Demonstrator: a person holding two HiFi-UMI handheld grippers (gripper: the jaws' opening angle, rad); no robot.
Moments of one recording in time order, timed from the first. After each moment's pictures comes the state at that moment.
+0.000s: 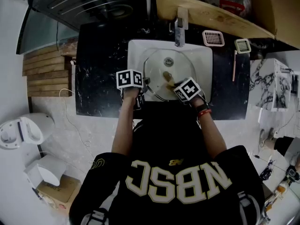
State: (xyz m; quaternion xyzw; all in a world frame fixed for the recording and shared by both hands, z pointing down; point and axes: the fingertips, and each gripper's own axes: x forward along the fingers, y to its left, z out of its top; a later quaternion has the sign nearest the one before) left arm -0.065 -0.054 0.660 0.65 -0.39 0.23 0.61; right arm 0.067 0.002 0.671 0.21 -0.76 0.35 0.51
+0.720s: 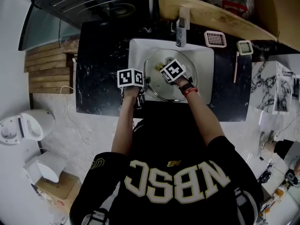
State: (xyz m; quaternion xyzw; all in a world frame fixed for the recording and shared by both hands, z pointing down) left arm -0.067 -0.054 0.662 0.64 -0.41 0.23 0.61; right arm 0.010 -0.097 0.700 0.23 -0.78 0.29 0.50
